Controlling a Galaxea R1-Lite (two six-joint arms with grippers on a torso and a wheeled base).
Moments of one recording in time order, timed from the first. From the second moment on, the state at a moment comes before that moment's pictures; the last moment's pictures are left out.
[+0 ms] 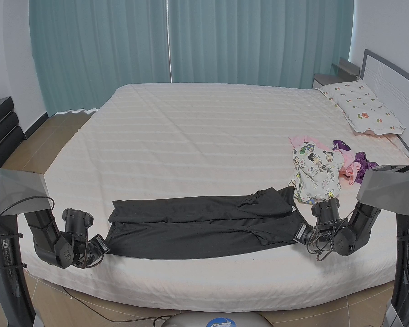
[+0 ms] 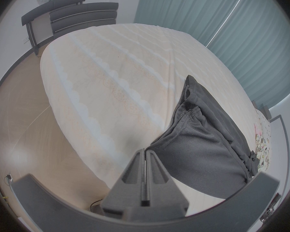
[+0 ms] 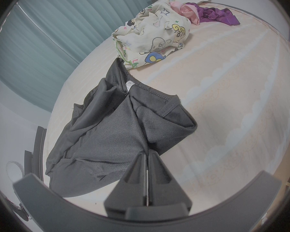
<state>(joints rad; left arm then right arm) -0.03 2.28 -0.53 -0.83 0.10 -0.74 0.23 2.37 -0.73 -0.83 -0.06 0.77</state>
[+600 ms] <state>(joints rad) 0.01 2.19 -0.51 -0.73 0.05 -0.66 0.23 2.24 -0.59 -0.83 -0.04 0.69</state>
